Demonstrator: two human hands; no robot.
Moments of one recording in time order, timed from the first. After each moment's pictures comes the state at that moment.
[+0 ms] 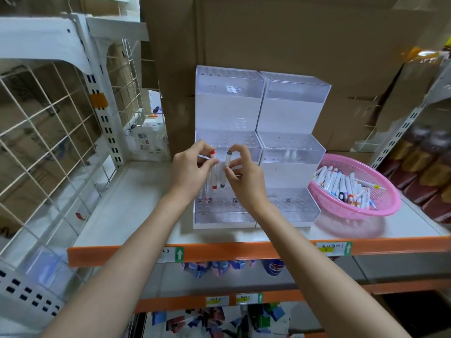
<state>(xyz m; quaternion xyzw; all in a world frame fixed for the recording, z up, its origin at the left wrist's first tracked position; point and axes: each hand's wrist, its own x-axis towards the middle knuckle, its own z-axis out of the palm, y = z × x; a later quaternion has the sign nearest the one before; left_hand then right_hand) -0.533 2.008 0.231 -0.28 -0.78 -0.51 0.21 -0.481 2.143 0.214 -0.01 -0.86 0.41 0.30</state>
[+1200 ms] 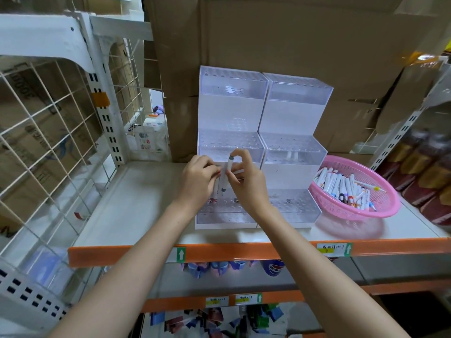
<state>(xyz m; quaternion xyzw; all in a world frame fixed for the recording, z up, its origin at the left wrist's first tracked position) -0.543 2.010 0.197 -0.38 -0.81 -0.33 0.30 -0.483 2.143 0.205 -0.02 -0.87 0.40 0.29</state>
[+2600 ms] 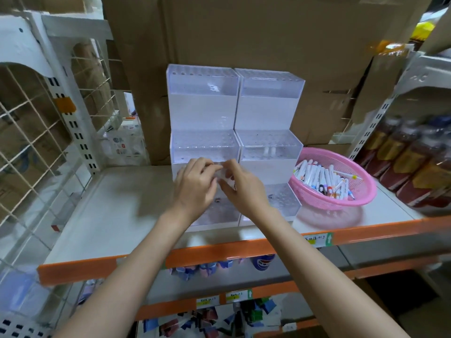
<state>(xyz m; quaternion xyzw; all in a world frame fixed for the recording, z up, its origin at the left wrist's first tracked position) -0.519 2.038 0.202 -0.41 -0.82 -0.28 0.29 -0.465 2.183 0.194 -0.01 -0.94 0.22 0.25</state>
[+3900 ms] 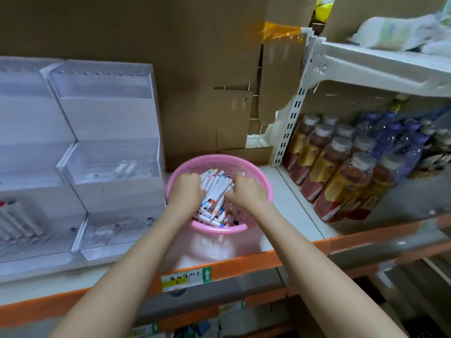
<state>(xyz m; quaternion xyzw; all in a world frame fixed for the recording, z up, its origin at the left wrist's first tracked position) -0.485 2.360 0.182 -0.26 -0.95 -0.17 0.05 -0.414 2.499 0.187 -0.20 -0.97 0.16 0.01</state>
